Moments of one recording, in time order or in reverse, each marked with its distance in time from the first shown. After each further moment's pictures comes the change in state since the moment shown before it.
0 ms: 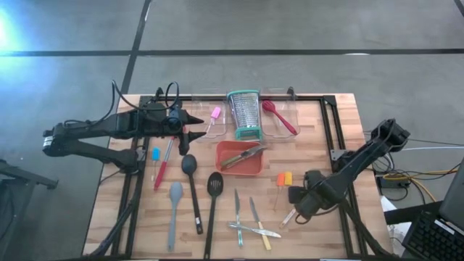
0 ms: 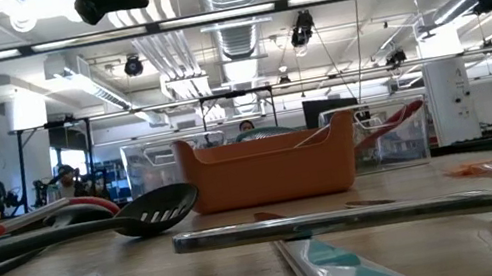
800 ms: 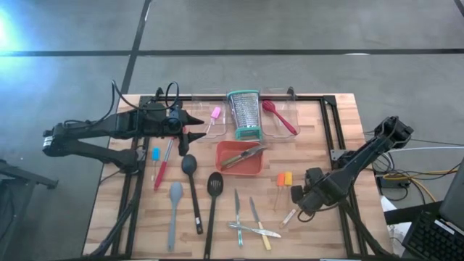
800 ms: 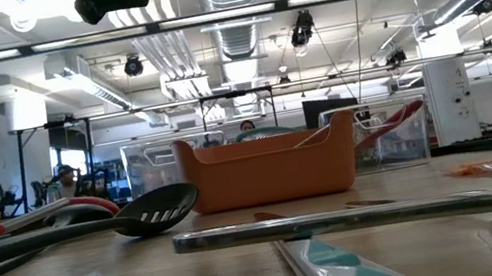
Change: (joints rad) left arm 0.000 -0.003 0.000 -0.004 0.022 -0.003; right arm -0.007 -0.075 -0.021 -0.015 -0.015 -0.105
